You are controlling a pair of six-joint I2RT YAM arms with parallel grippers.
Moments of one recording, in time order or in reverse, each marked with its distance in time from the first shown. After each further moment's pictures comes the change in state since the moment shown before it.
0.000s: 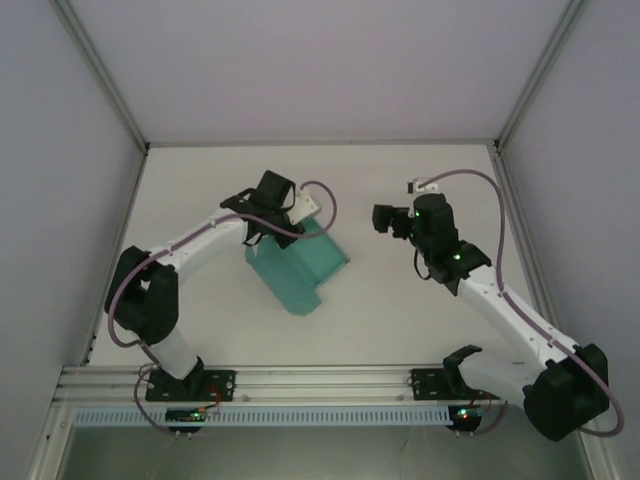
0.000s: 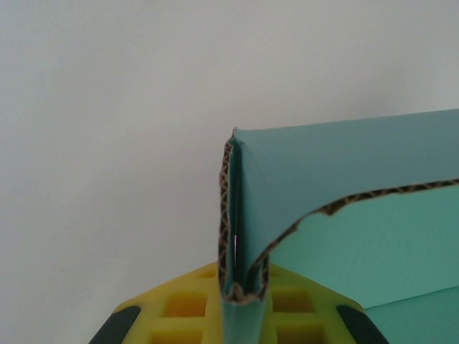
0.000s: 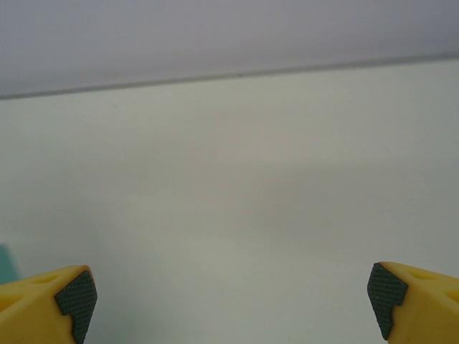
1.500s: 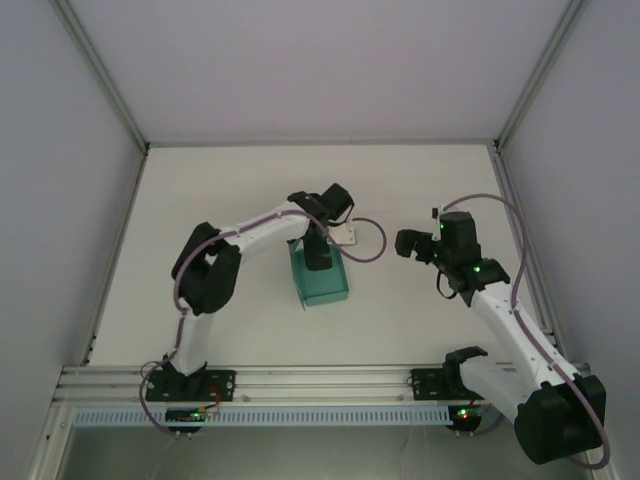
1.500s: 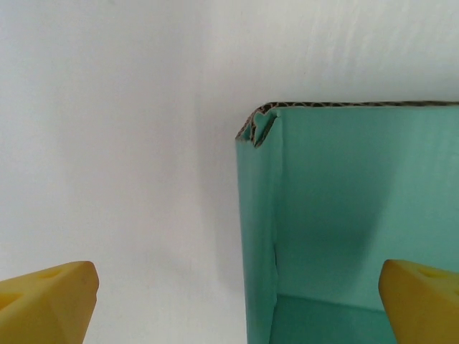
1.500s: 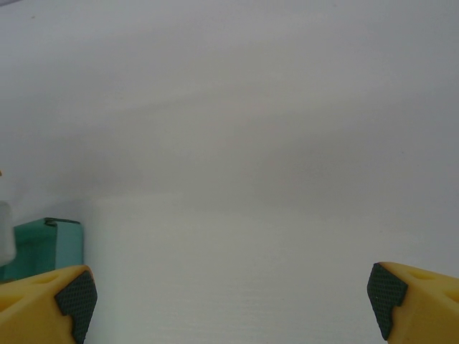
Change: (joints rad) left arm -0.201 0.364 0.378 -0.294 -0.288 0.246; right arm -0.204 -0.109 -0.128 -0.181 -0.218 0.011
